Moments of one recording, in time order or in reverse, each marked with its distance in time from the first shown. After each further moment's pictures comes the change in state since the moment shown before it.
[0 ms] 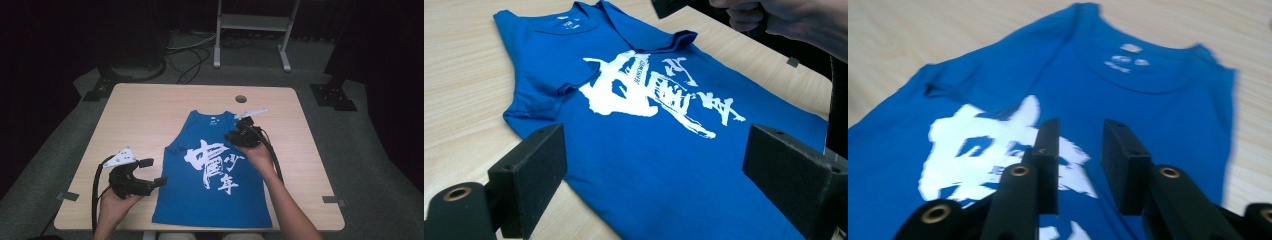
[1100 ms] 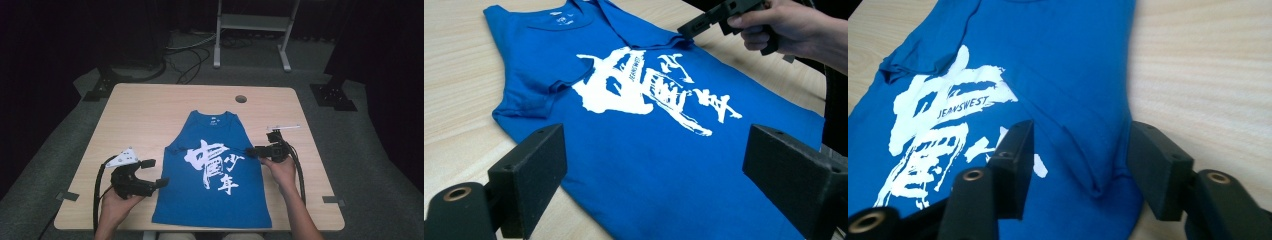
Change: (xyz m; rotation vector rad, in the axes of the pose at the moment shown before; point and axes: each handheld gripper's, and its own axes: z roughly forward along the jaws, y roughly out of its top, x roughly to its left) left arm -0.002 0.000 0.006 0.021 -0.021 0.007; right arm -0.057 -0.069 -0.021 0.030 0.055 0.318
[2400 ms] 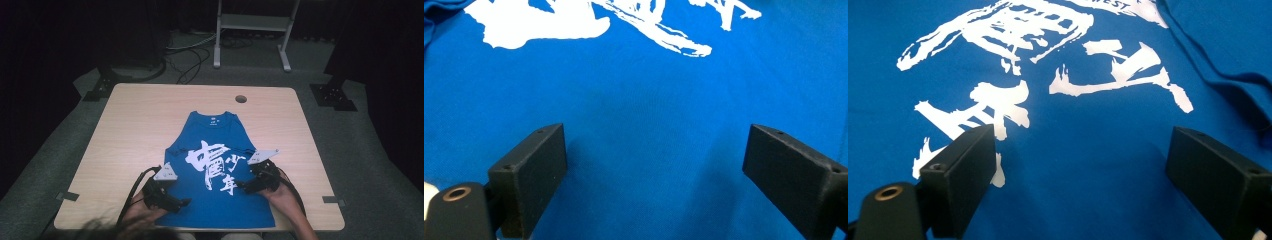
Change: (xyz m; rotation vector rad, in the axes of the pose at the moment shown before) left arm -0.046 -0.017 0.071 0.314 0.024 0.156; right arm 0.051 -0.061 0.001 0.078 0.013 -0.606
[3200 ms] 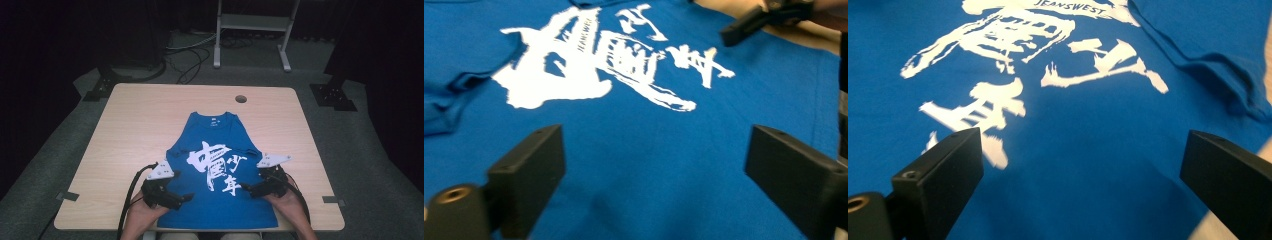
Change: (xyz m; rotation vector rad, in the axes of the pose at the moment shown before) left arm 0.005 0.006 -0.016 -0.158 -0.014 -0.045; right arm 0.003 -0.022 -0.019 -0.089 -0.044 0.079
